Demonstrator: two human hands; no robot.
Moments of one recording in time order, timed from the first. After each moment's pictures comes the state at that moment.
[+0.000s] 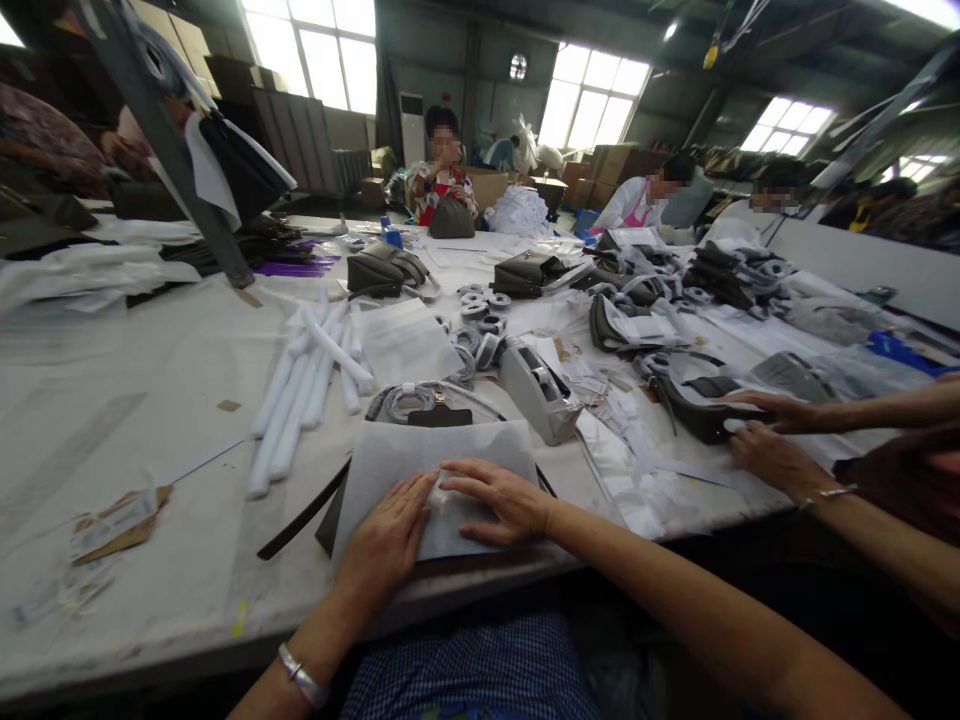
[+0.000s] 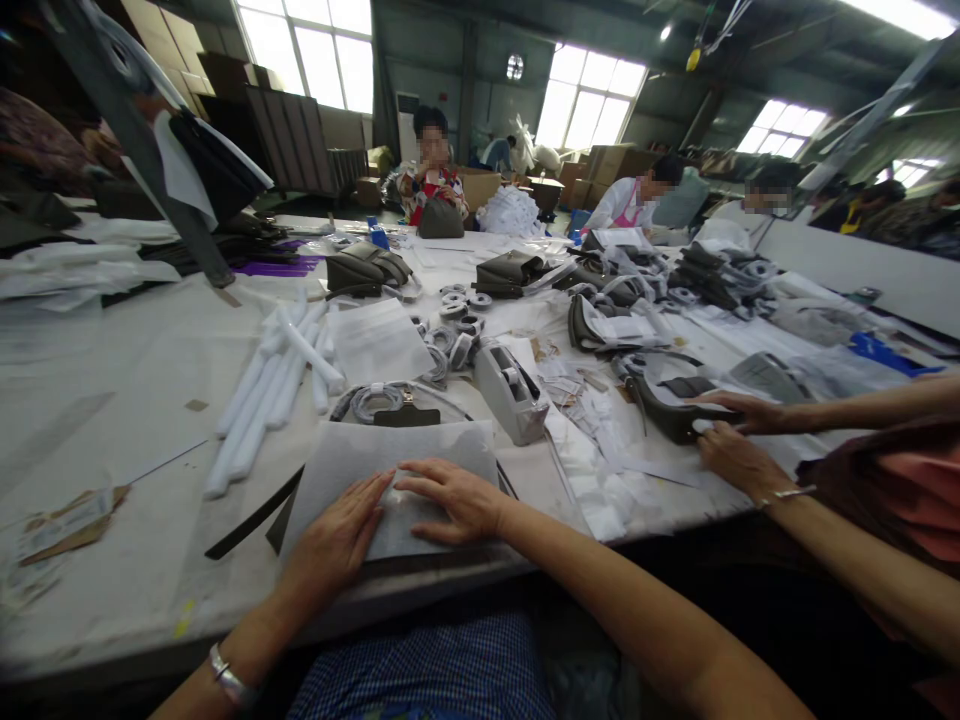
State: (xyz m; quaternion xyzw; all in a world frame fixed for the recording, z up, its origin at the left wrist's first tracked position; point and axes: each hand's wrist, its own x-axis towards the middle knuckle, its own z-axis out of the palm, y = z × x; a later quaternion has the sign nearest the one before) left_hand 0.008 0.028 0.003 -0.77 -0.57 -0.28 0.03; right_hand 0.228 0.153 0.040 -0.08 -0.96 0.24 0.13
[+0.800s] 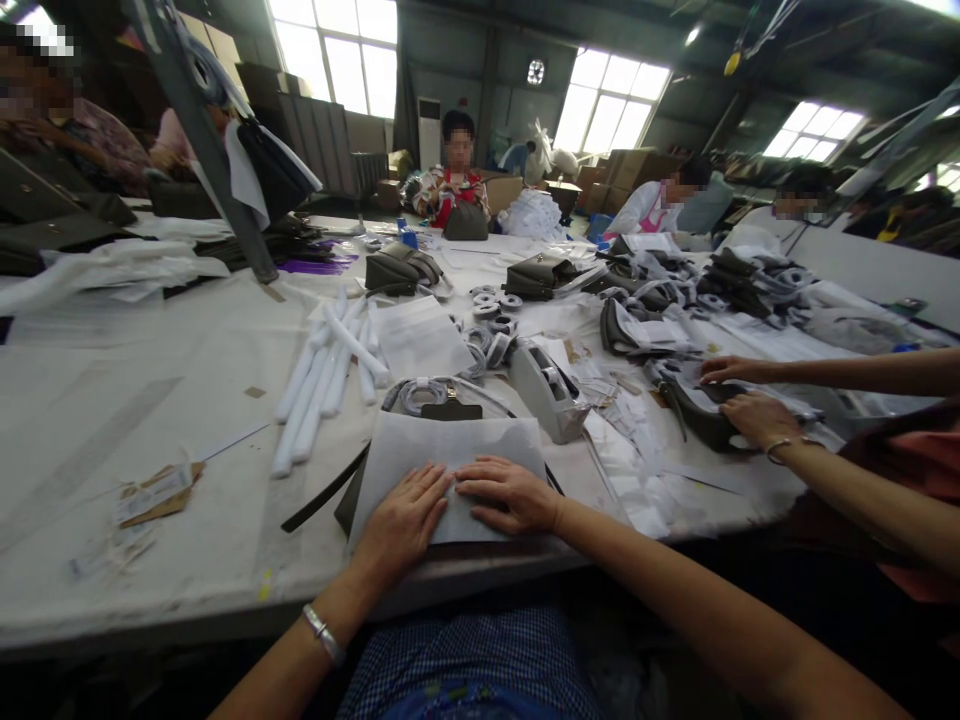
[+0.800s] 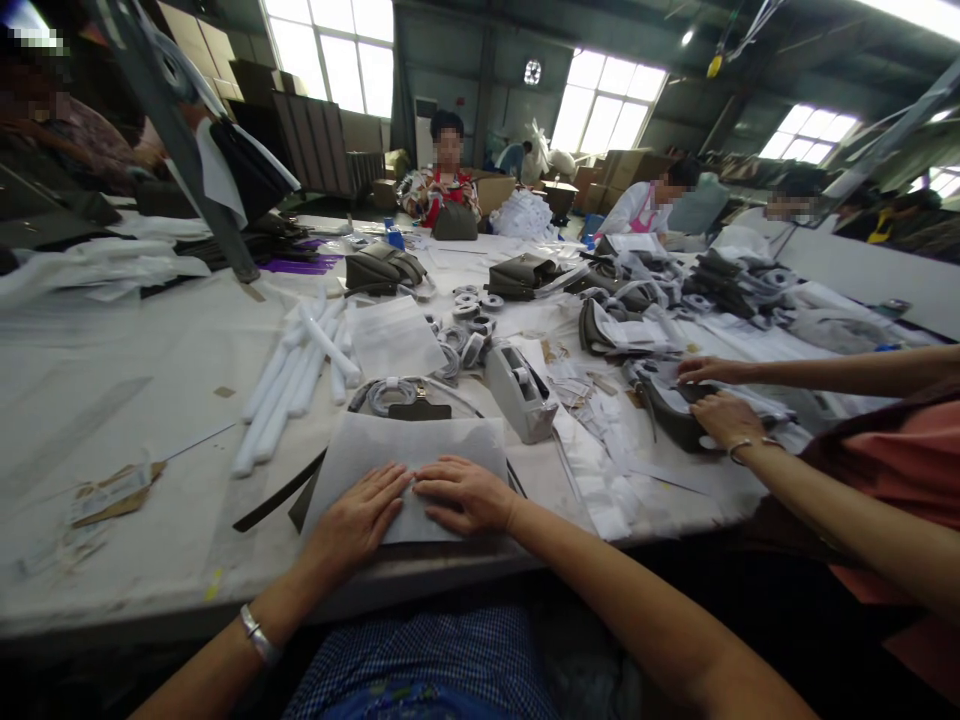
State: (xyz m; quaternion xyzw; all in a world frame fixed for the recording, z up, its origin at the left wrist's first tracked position) left_hand 0.012 0.030 0.003 -0.78 -0.57 -0.26 0.03; right_hand 0.233 0.149 0.032 -0.07 -0.96 0.20 0.18
